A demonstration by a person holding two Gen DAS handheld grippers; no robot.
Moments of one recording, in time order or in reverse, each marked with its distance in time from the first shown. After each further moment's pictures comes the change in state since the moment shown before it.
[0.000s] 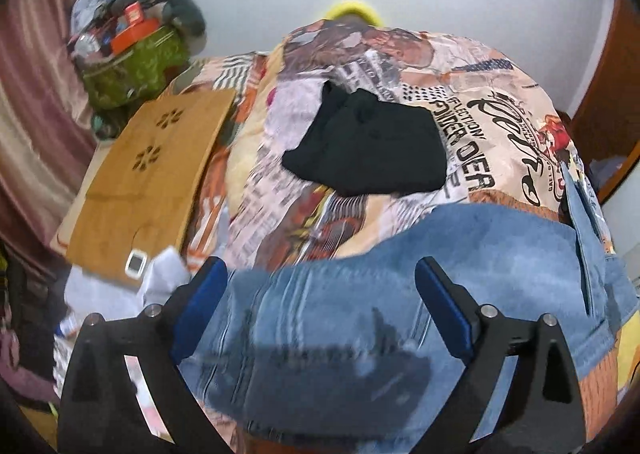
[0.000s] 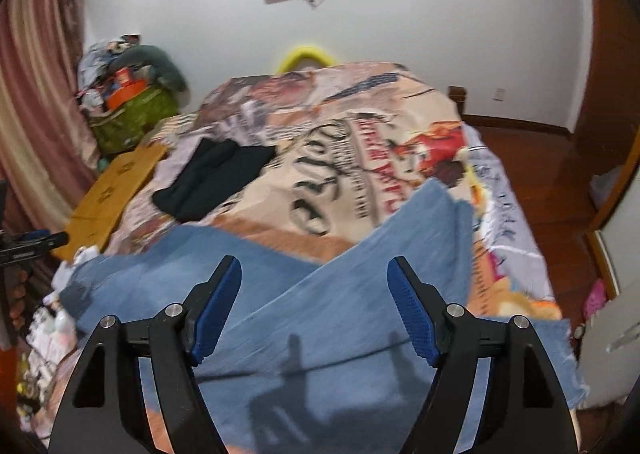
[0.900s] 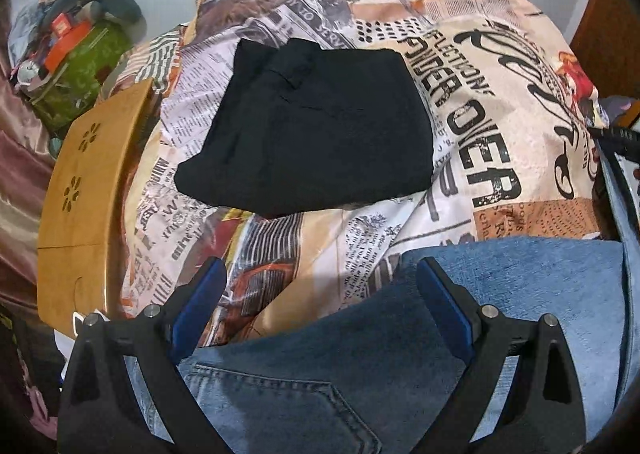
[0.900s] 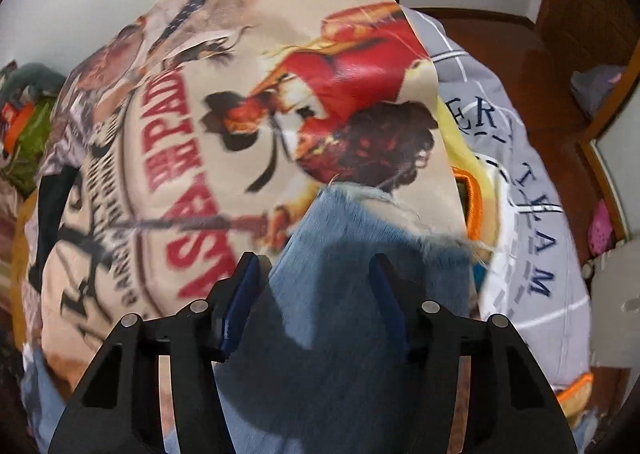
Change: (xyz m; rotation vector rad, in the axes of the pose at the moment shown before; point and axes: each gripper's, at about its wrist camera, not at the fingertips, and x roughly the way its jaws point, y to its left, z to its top) left arm 0.143 -0.086 0.051 0.154 0.197 -0.018; right arm 0.230 -0.147 0.059 0.312 0.306 -0.085
